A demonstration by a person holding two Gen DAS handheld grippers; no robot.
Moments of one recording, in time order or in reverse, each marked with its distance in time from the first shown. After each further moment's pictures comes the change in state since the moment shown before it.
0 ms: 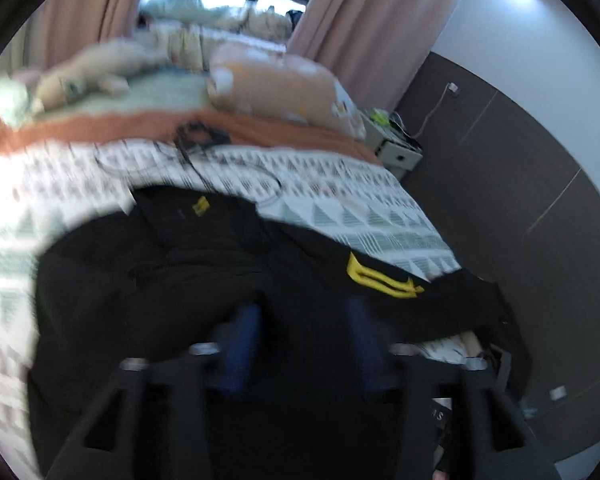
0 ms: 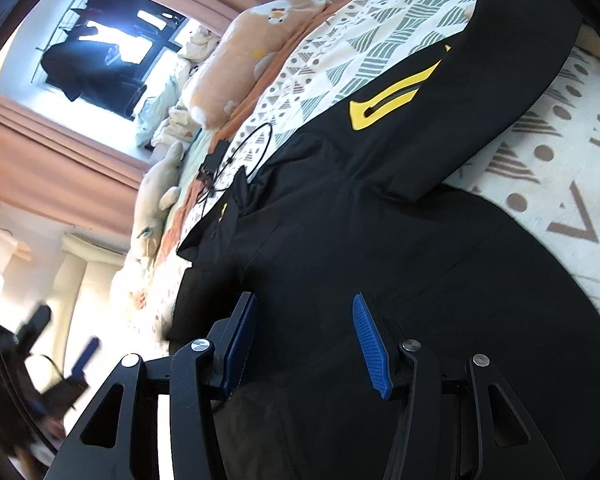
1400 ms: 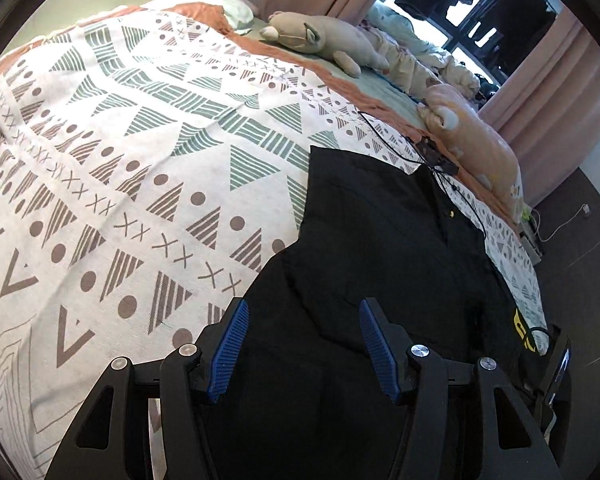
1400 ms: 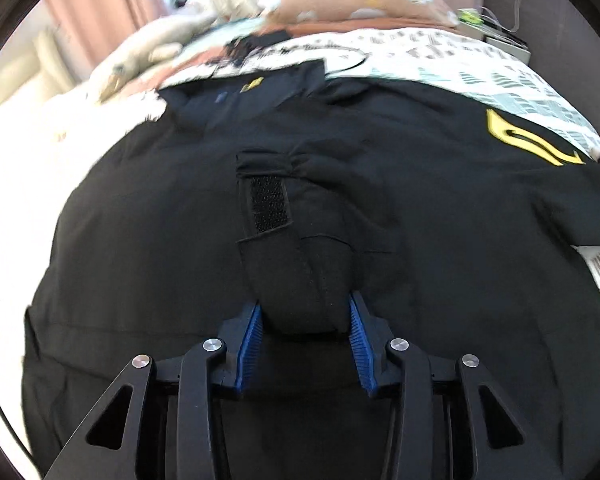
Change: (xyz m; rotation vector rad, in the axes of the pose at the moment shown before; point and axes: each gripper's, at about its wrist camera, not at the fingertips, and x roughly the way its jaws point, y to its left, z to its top) left arm -0.101 0.264 -0.140 -0.453 -0.165 0.365; right arm 0.123 0.112 -0.078 -0.586 0.078 -0.356
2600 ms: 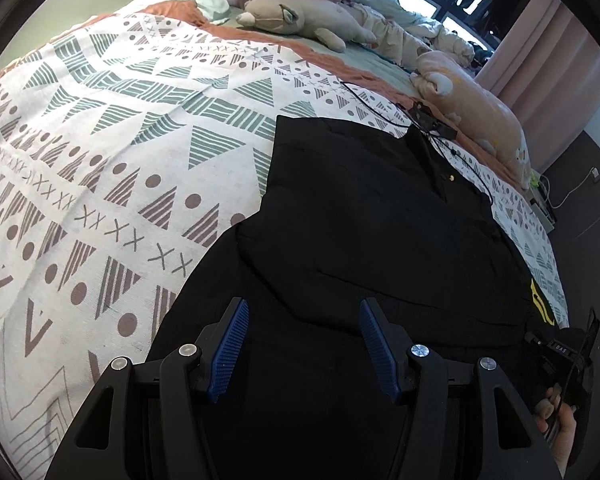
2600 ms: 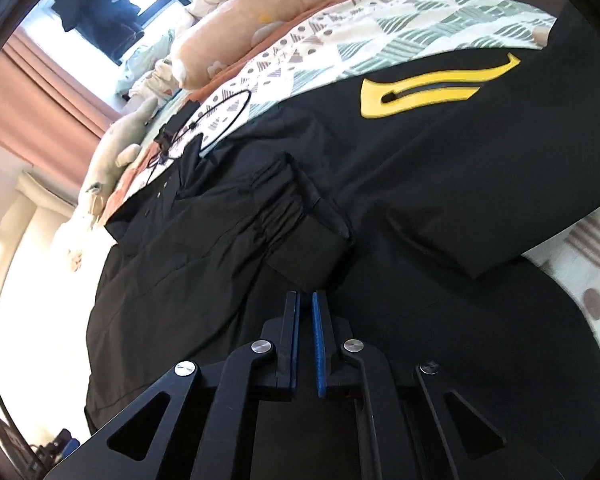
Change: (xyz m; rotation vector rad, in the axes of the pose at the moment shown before) left arm 0.035 -0.046 -0.018 0.092 0.053 0.060; right arm 0.013 -0.139 0.018 0.379 -0.052 0.201
